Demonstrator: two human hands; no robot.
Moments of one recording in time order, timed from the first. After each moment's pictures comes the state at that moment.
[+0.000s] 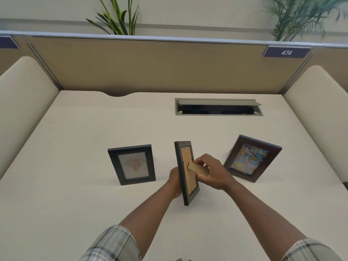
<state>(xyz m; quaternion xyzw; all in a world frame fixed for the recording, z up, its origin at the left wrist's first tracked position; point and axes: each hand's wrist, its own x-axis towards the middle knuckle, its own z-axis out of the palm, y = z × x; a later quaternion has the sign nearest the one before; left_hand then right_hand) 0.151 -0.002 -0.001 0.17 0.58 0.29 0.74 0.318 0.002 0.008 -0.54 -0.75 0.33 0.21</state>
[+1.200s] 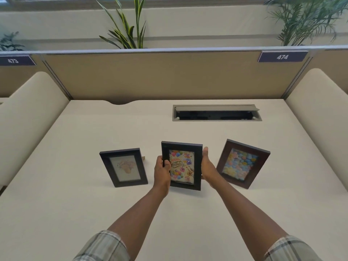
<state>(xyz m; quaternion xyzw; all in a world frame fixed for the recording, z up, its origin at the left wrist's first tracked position) 0.163 0.003 -0.005 0.32 0.60 0.48 0.55 0.323 0.026 0.013 -0.63 -0.38 0.62 0.27</state>
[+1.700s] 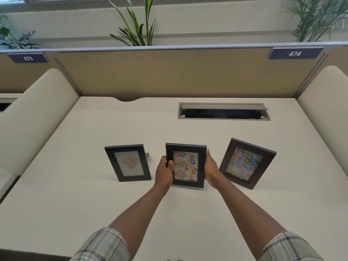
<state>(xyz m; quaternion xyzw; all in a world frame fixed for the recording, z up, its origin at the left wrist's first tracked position) 0.160 -0.004 -0.011 0.37 0.63 0.45 0.51 0.325 0.034 -0.014 -0.60 -0.32 0.66 0.33</state>
